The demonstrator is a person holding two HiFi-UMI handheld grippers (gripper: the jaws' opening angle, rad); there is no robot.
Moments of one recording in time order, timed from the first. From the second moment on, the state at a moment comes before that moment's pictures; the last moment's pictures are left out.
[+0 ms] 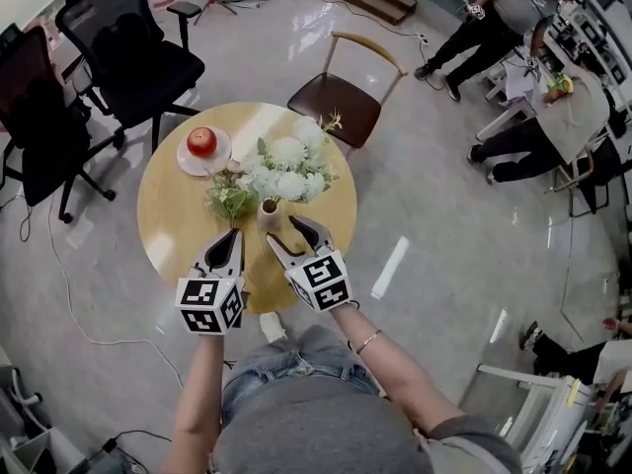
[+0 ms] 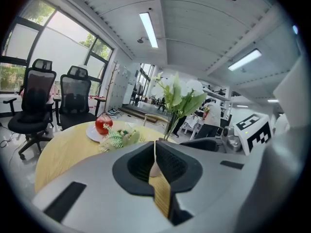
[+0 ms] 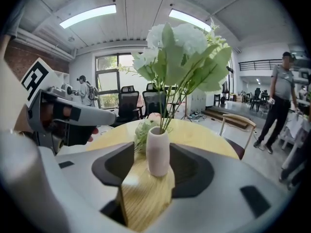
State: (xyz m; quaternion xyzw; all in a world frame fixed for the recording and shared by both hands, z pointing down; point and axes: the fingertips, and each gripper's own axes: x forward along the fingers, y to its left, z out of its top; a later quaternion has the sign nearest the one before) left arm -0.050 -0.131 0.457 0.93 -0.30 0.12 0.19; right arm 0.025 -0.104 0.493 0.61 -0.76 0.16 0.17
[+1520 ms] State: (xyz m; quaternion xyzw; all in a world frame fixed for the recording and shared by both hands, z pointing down) left arm 0.060 -0.160 0.449 0.95 -0.23 0.19 0.12; right arm 0.027 -0.160 0.520 0.52 -0.82 0.09 0.23
